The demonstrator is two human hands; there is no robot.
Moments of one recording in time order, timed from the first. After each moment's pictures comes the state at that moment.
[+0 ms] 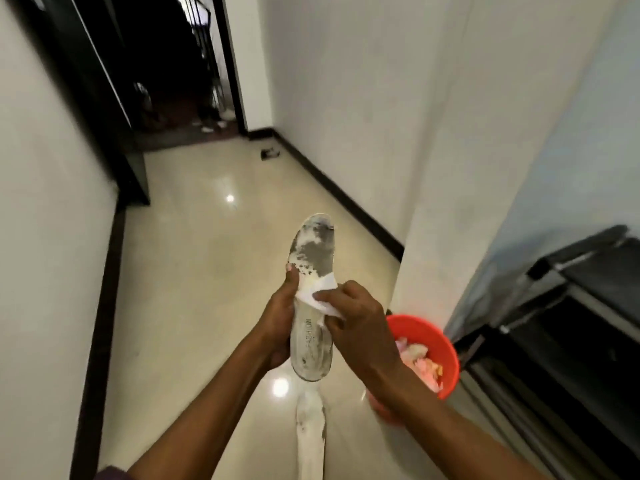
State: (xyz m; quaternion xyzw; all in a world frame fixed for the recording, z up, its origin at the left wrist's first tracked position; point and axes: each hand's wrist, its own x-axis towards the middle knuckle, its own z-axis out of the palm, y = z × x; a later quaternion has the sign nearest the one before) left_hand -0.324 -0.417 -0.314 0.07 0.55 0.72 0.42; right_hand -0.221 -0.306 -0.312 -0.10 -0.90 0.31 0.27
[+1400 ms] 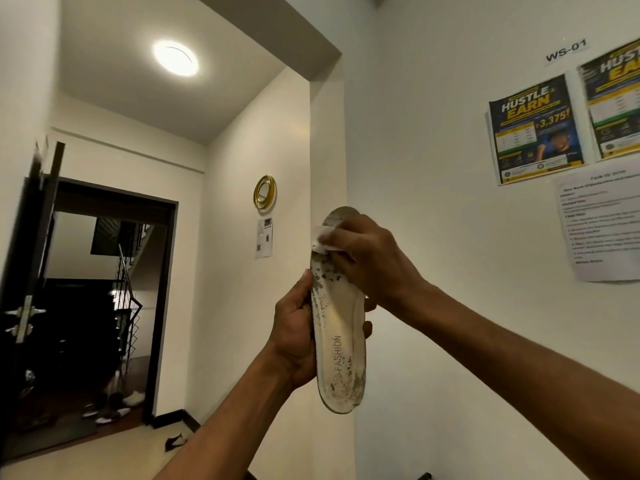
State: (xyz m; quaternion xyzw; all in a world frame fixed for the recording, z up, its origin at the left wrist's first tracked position) left_hand -0.019 -0.500 0.257 0.53 0.26 0.70 0.41; right_hand 0.097 -0.419 0.336 0.09 -0.79 -0.19 0.58
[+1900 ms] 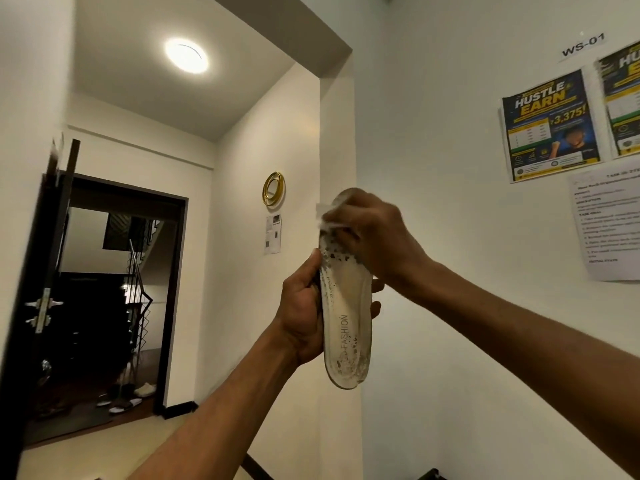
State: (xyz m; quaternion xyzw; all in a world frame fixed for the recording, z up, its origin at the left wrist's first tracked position) left_hand -0.018 -0.514 0.275 0.53 0.25 0.72 0.37; right_hand 0.094 -0.435 0.359 0.09 -0.77 -0.19 0.60
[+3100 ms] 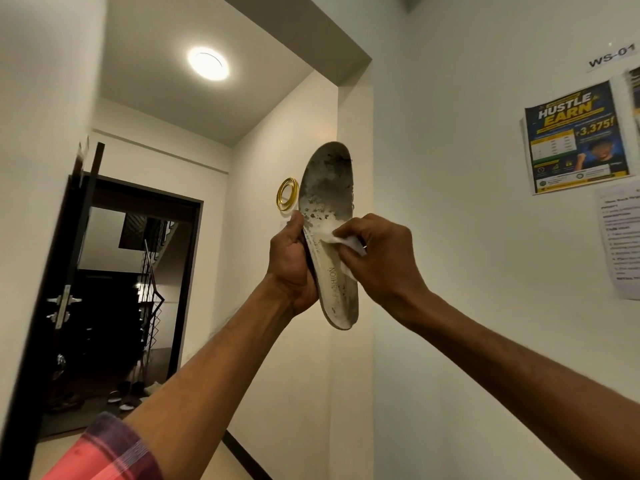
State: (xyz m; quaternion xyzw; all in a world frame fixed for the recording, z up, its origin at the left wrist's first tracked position) left_hand -0.055 -0.537 0.338 0.50 0.23 0.80 0.24; right_hand 0.067 -0.464 0.337 0.08 -0.75 -0.02 0.66
